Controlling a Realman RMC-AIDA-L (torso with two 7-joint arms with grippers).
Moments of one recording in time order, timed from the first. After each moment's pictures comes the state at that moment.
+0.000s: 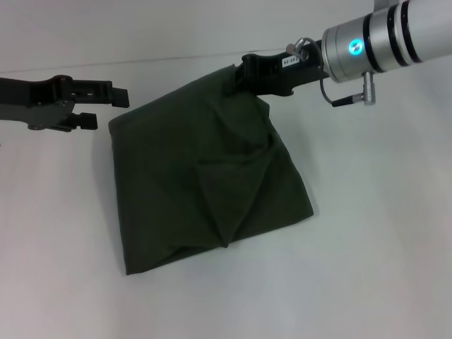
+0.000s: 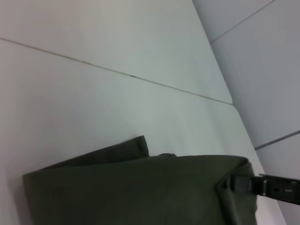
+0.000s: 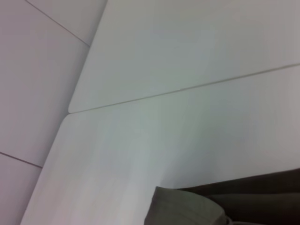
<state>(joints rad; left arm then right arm) -0.75 -1.99 -2.48 -0.92 -0.86 1.63 -2.63 0.89 2.07 -0.82 -0.73 -2.28 -1.24 2.68</state>
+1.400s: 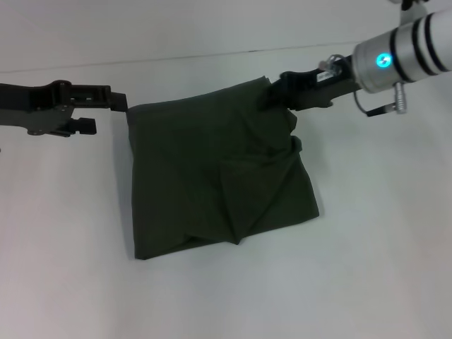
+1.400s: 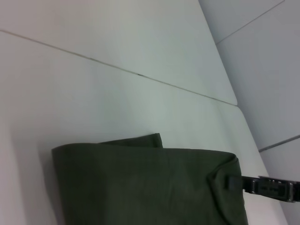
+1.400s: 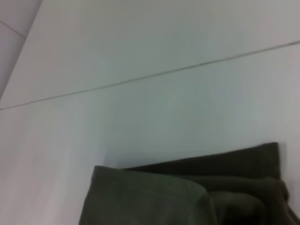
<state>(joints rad) -0.75 -1.99 -2.48 -0.90 -0.86 1.61 -2.63 0.86 2.01 -0.88 -0.66 -2.35 -1.17 2.69</state>
